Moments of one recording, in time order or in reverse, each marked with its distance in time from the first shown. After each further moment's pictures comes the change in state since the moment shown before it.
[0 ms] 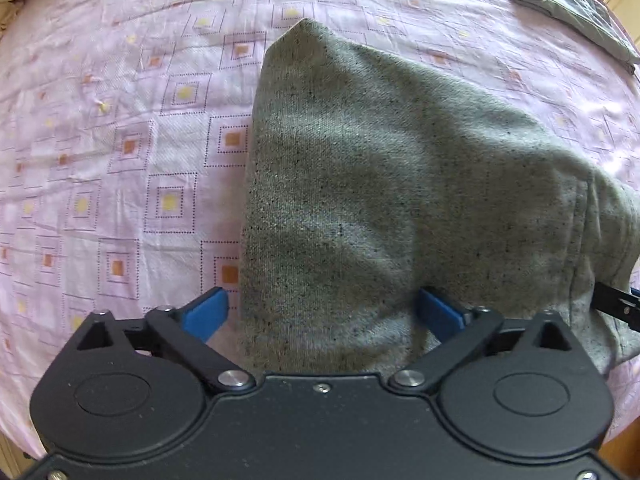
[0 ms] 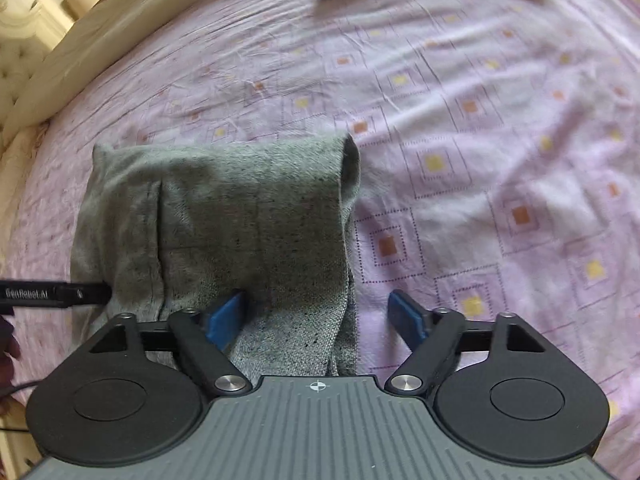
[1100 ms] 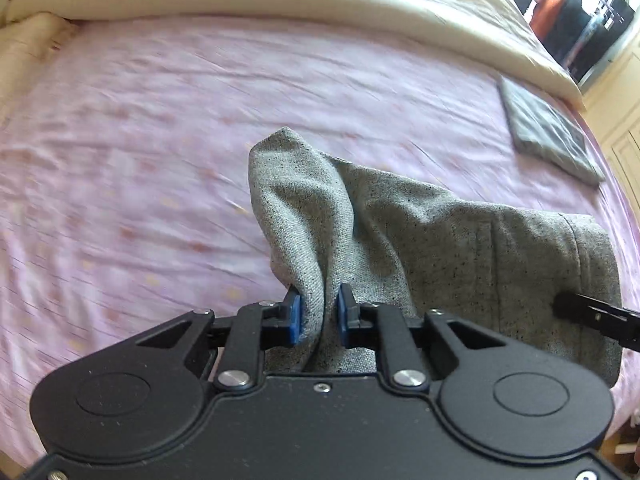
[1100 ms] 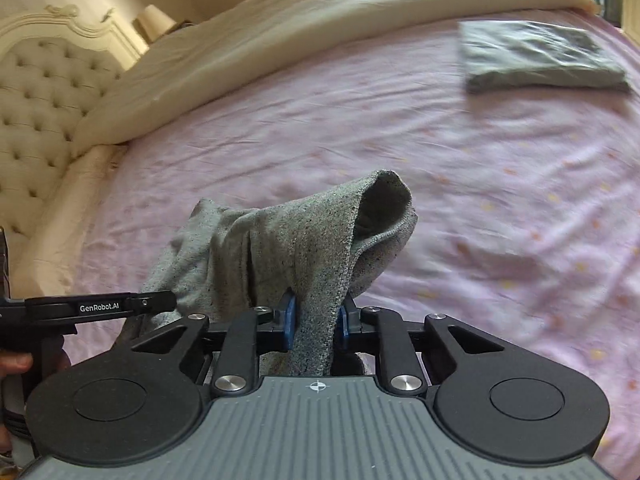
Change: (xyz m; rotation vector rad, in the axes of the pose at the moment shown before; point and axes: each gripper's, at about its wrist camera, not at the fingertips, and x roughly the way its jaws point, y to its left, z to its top) left arm -0.120 0.151 0.020 -0.095 -0.270 -0.095; right arm -0.055 0.185 0.028 -0.136 -0.136 0.164
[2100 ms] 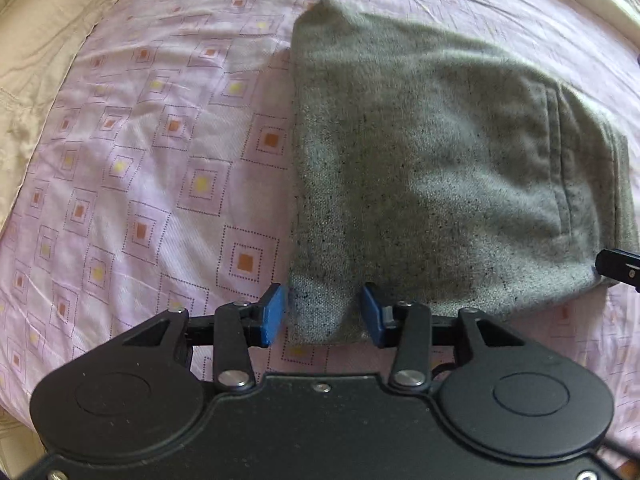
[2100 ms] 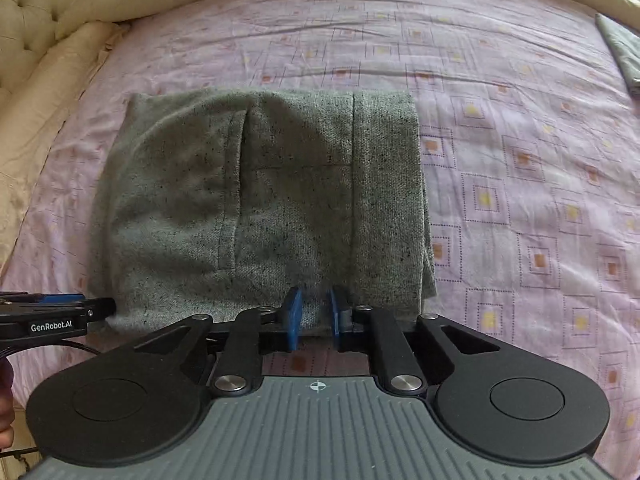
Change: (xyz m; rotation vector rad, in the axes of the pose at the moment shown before) left arm 0.056 0.182 -0.013 -0.081 0.219 0.198; right arm 0.172 0.152 -0.017 -0.158 0.214 -0.190
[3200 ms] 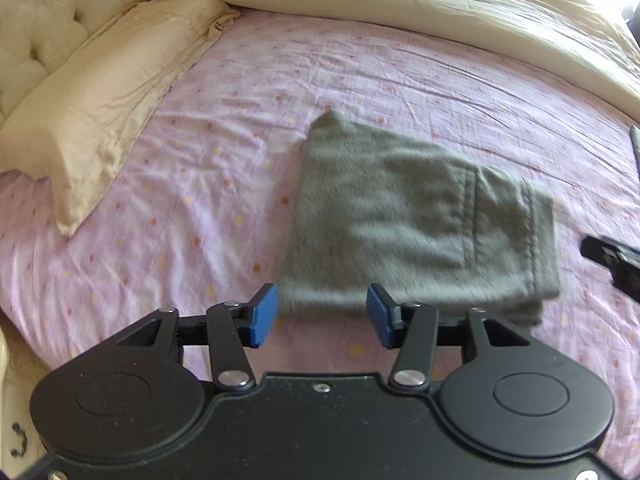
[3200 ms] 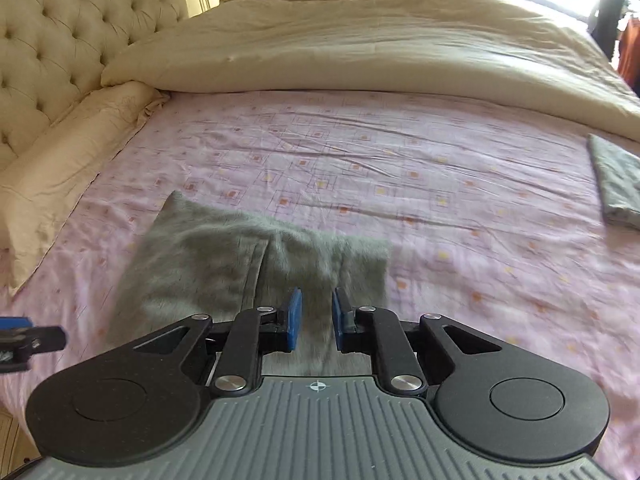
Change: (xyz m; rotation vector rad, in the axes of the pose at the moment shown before) left arm -0.121 -0.053 -0.038 -0.123 -0.212 0.105; right arm -0.094 -0.009 0.000 -0.152 -0.272 -0.012
